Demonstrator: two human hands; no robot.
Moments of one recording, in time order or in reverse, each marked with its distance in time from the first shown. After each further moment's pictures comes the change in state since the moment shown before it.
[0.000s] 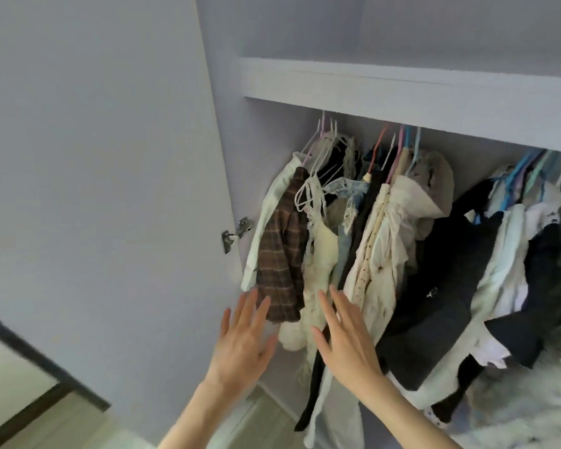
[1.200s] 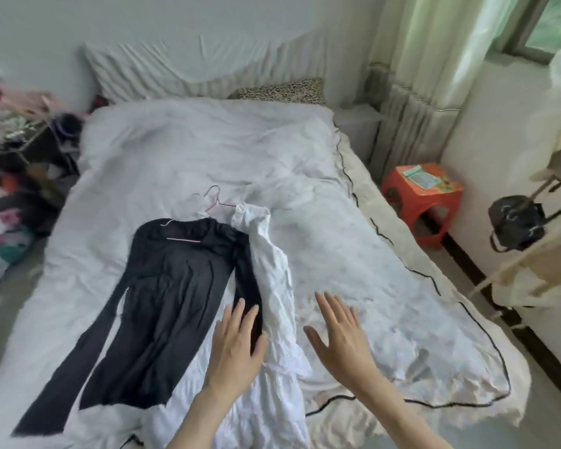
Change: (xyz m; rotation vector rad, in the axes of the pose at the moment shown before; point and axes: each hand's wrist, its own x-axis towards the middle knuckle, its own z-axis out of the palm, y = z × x) left_hand -0.835 0.072 -0.091 0.125 0.719 -2.325; right_hand -0.577 -0.605 0.075 0.336 -0.971 -2.028
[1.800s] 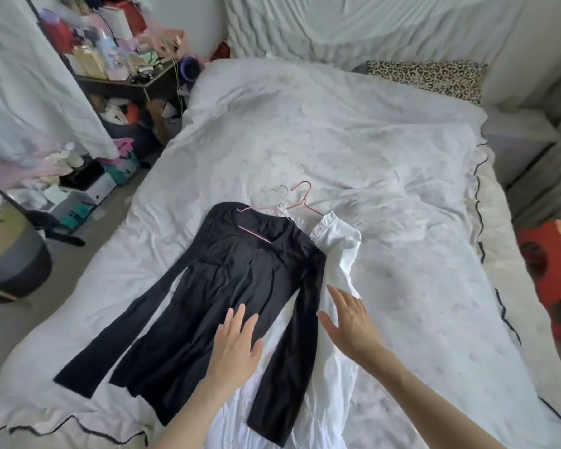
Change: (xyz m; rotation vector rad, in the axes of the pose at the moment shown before) left_hand 0.126 -0.131 0.008 0.116 -0.239 -0.467; right_hand 0.261 -0.045 0.068 -0.034 -0.333 -0.284
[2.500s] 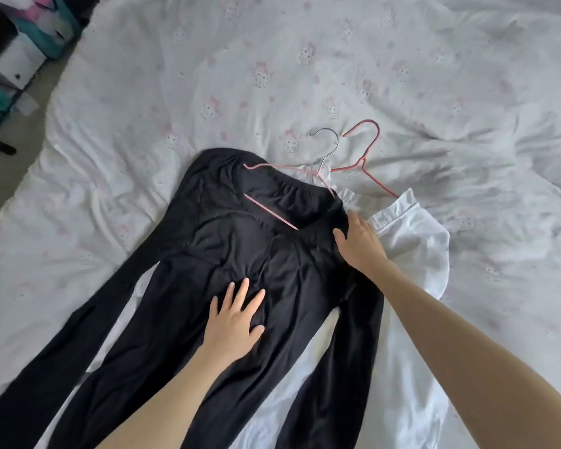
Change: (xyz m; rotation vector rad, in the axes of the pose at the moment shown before) left_hand 0.230 -0.123 0.083 0.033 -0.280 0.034; right_hand 0.334 0.022 0.102 -0.048 -0.246 0.300
